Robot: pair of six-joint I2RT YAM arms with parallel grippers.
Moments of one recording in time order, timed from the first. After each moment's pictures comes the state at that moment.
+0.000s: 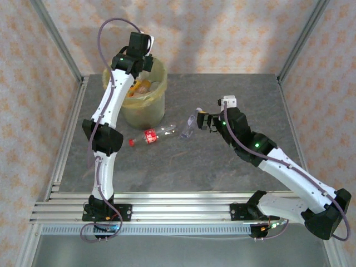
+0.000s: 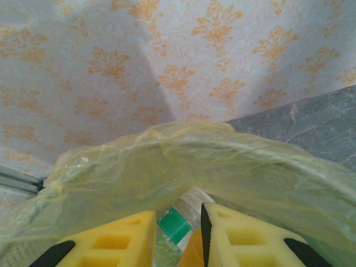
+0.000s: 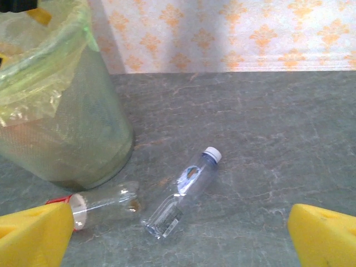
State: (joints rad) left arm -0.24 2.22 2.55 -0.96 -0.31 0.12; right arm 0.74 1.05 1.05 -0.46 0.42 0.40
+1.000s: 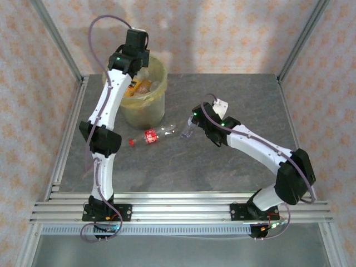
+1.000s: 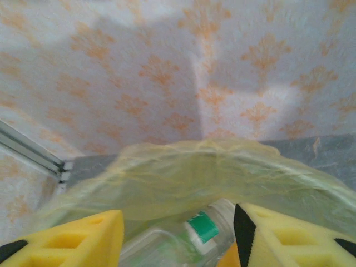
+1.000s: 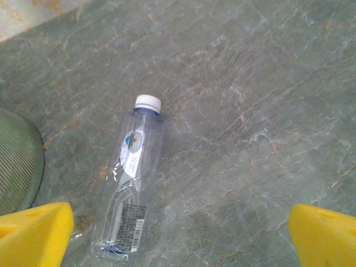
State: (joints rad) left arm -0.24 2.15 2.54 -0.94 -0.43 -0.02; right arm 0.69 1.49 1.17 -0.60 0.53 0.92
